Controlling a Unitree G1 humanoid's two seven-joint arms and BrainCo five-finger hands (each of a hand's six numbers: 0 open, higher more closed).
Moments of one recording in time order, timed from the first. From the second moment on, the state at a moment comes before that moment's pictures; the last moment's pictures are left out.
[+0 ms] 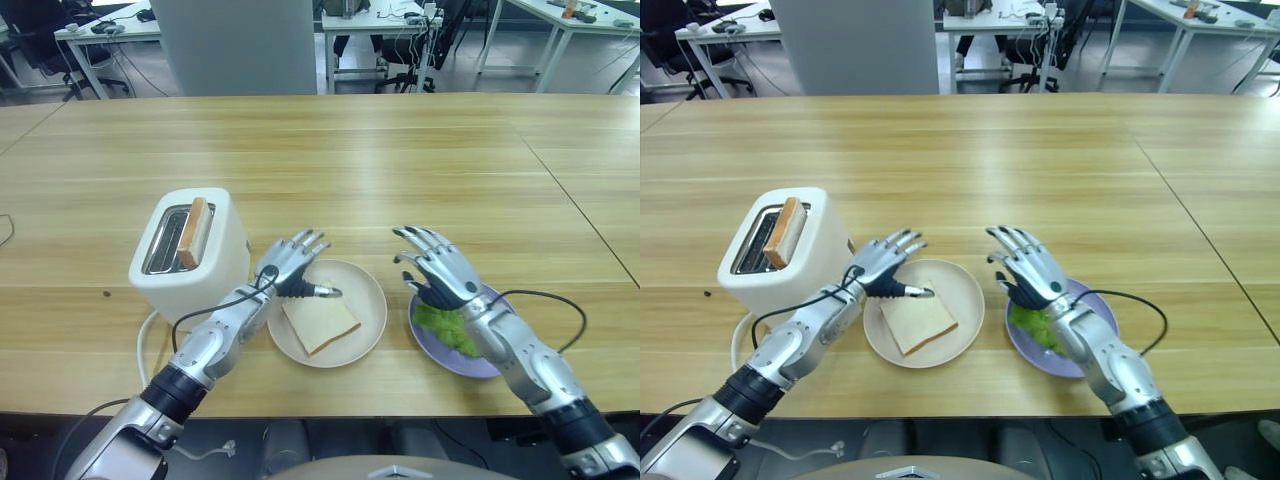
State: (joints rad) left arm -0.25 0.58 -0.42 -0.06 0.96 0.00 0.06; right arm -0.15 -0.50 0.35 -0.01 -0.96 -0.28 -0.20
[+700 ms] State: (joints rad) left arm 0.10 0.43 0.11 -0.47 0.77 0.07 0.11; right arm -0.05 -0.62 0.29 0.01 -0.90 -0.29 -0.17
